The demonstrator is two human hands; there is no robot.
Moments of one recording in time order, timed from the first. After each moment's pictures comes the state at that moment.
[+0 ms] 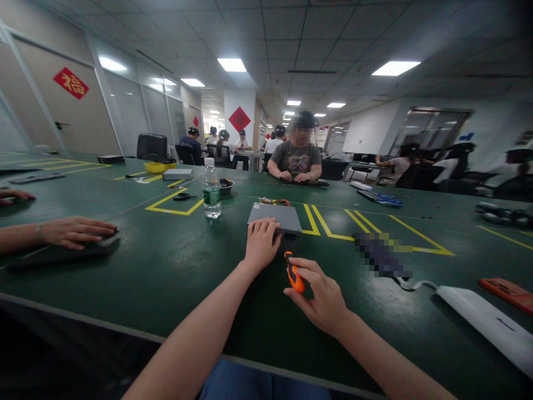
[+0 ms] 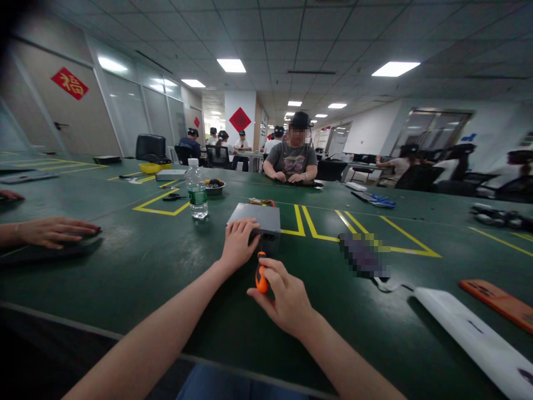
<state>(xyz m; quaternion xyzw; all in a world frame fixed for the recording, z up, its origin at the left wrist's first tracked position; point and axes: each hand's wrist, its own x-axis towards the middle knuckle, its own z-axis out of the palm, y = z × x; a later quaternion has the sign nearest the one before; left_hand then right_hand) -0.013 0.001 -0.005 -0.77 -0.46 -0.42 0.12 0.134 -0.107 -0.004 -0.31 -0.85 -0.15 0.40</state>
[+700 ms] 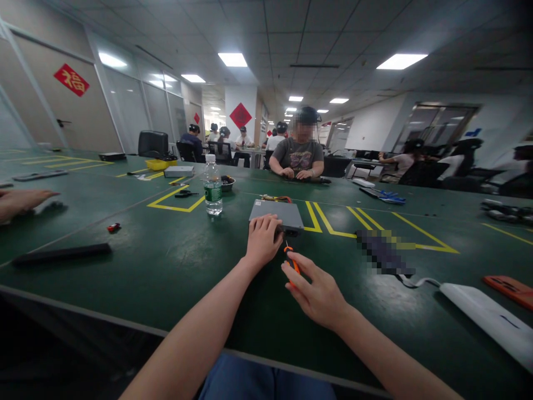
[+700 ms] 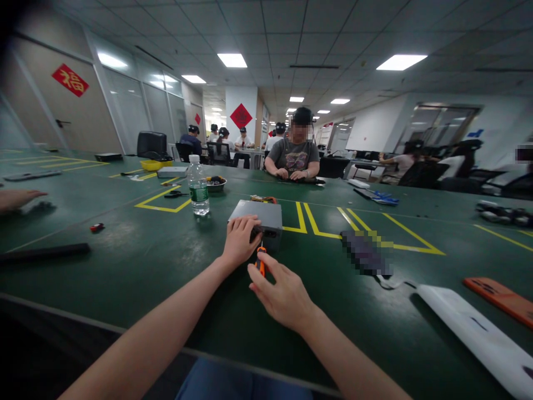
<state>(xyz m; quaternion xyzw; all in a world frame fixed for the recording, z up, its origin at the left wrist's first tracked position) -0.013 0.001 -0.006 -0.78 -0.46 -0.42 0.12 0.131 -0.105 0.001 -0.30 -0.86 -0.27 0.32</state>
